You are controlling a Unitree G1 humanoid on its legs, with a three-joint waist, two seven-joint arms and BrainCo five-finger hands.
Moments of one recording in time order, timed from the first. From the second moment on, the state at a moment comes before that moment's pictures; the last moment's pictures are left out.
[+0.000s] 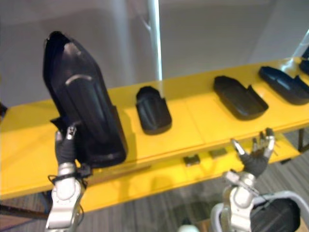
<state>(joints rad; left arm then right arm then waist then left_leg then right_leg) 0.14 0.15 0.13 -0.24 0.04 -0.12 0.31 0.15 -0.08 -0.31 -0.05 0.21 -0.48 -0.41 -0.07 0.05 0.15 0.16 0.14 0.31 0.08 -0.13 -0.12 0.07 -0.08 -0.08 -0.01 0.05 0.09</state>
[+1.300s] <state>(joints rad) -0.46 0.69 0.18 0.88 0.05 0.48 -0.13 0.24 -0.20 -0.21 0.02 0.34 -0.42 -0.26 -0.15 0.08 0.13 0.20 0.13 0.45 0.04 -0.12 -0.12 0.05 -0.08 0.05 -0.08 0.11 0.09</state>
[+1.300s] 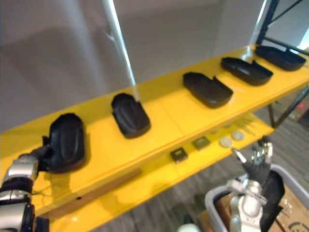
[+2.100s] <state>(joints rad) -0.40 0.71 0.18 0.90 0.09 0.38 -0.12 0.28 -0.27 -0.21 0.01 0.38 -0.39 -0.16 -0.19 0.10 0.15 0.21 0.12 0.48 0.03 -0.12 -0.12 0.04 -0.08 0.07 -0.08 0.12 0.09</state>
